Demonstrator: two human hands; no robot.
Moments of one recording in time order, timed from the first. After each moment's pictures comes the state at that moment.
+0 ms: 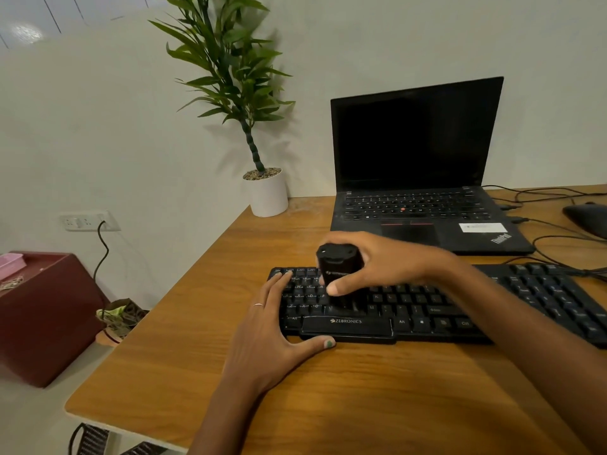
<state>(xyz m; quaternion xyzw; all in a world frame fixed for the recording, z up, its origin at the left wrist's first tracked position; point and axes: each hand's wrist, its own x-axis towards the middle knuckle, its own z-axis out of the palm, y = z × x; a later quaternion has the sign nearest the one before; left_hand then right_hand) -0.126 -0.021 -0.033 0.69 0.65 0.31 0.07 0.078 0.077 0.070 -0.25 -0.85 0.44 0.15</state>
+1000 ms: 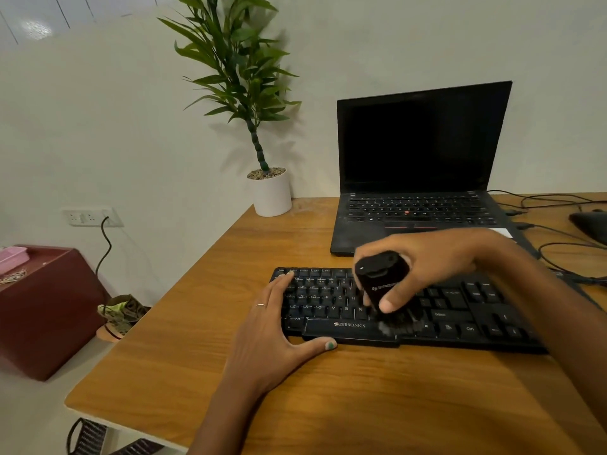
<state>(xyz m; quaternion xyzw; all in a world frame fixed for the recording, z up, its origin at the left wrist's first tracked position) -0.123 -0.022 -0.031 0.69 0.65 0.31 0.09 0.114 0.087 0.092 -0.23 -0.88 0.42 -0.02</state>
